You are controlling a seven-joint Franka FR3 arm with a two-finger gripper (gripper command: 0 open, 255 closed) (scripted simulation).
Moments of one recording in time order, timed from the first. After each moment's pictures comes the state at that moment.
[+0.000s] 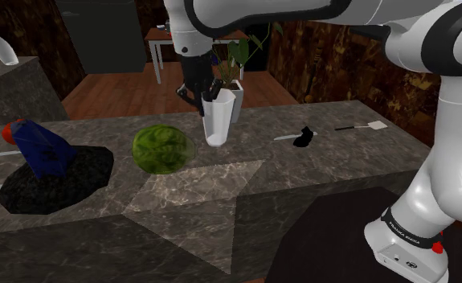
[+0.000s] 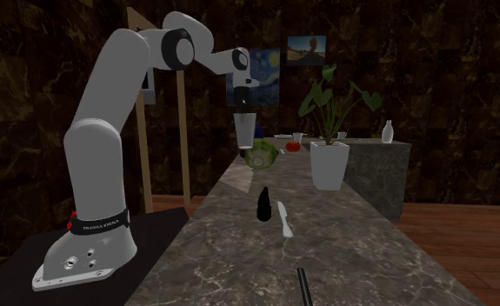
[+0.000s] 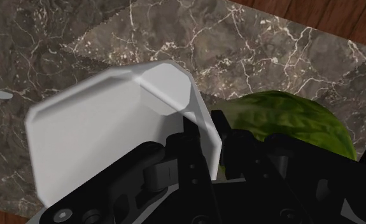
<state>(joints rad) 0.19 0.41 0.46 -1.28 -0.24 1.57 0.85</state>
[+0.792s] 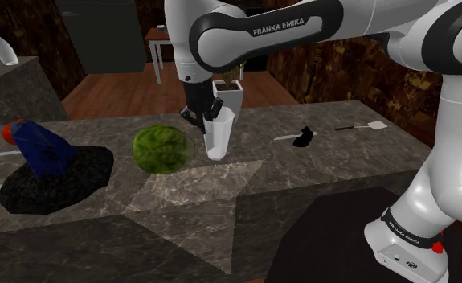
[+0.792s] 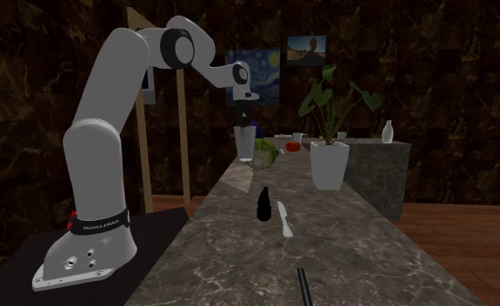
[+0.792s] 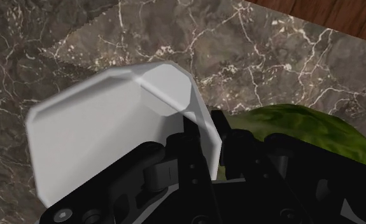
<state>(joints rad) 0.16 0.40 0.46 -1.46 -0.24 1.73 0.86</state>
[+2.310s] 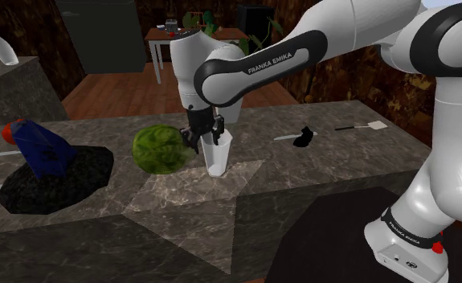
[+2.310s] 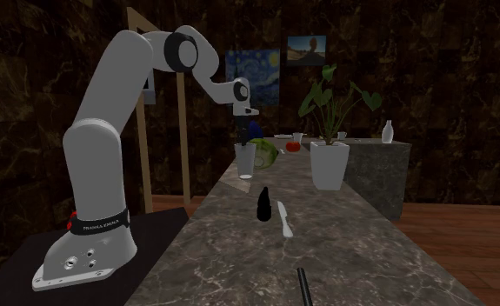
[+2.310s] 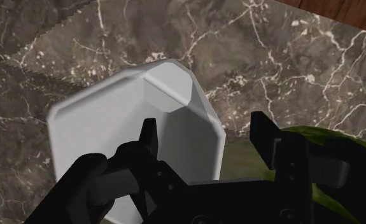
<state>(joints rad) 0.16 0.44 0.45 -1.60 -0.26 1.91 0.89</state>
